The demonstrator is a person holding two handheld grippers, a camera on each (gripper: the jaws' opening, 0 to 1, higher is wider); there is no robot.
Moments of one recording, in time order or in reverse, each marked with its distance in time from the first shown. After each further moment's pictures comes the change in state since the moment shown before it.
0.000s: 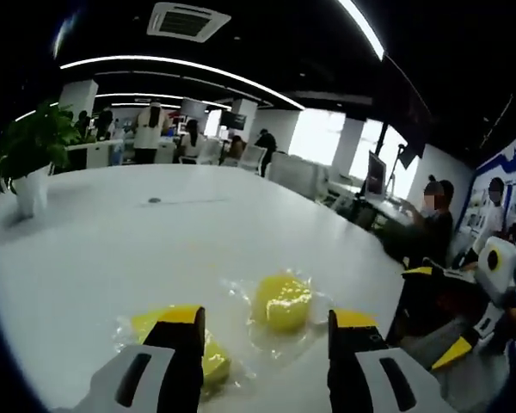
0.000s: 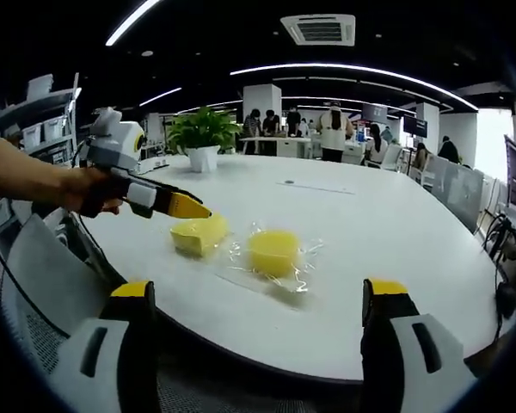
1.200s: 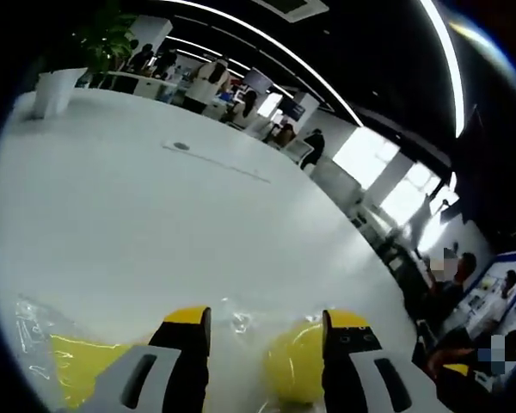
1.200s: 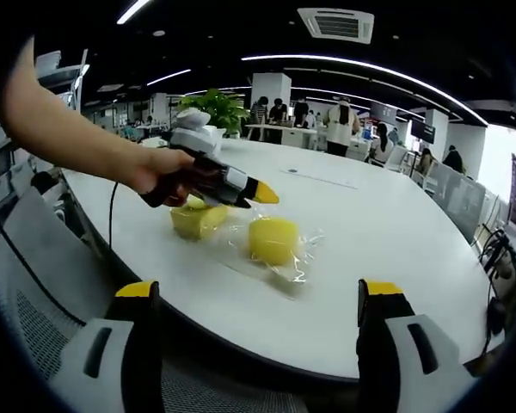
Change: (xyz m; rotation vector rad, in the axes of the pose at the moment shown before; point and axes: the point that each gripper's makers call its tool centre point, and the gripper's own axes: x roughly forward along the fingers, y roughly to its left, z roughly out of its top) left arm 0.101 0.037 -0.003 -0.394 0.034 0.089; right arm 0.005 0.000 -0.012 -0.068 0.060 -0.008
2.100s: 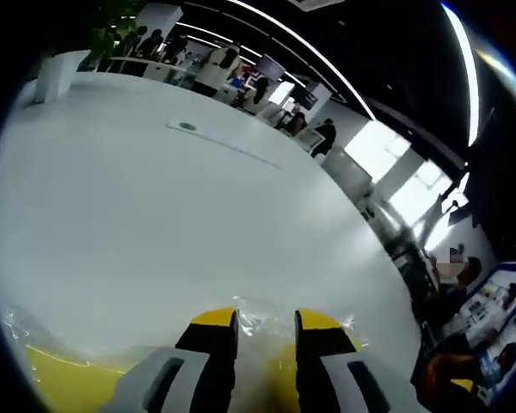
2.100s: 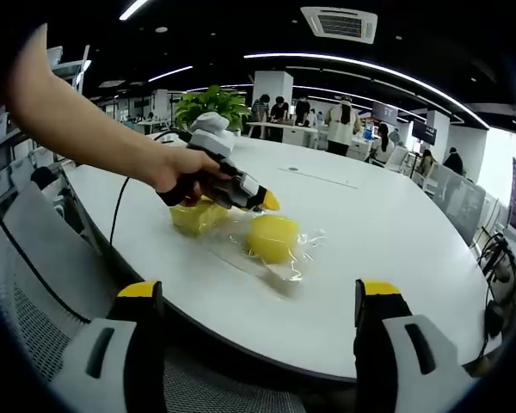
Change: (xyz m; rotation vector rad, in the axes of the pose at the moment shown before) left arm 0.021 0.007 -0.007 -0.038 0.060 0.029; right arm 0.000 0.000 -0.003 -0.018 0.011 -0.003
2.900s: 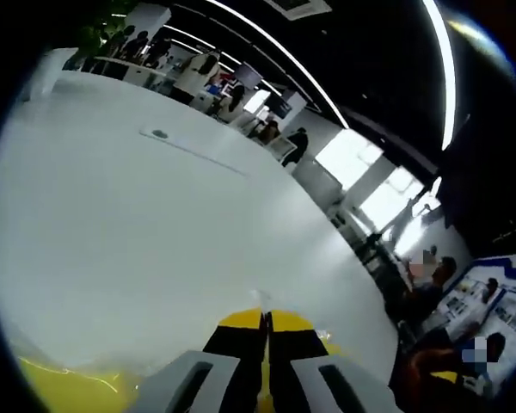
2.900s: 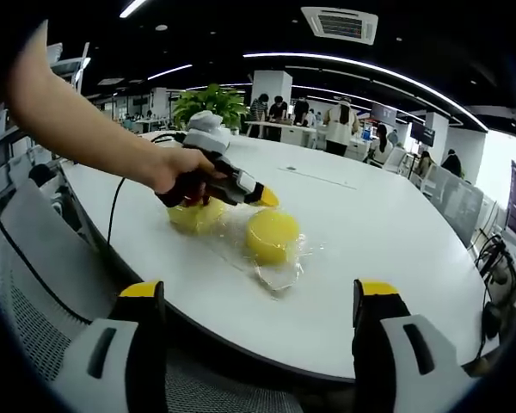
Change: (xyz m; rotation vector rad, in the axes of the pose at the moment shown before) left arm -0.013 -0.038 0.011 0.067 -0.067 -0.223; right arm 0.000 -0.001 -0.001 -0.013 0.006 -0.012
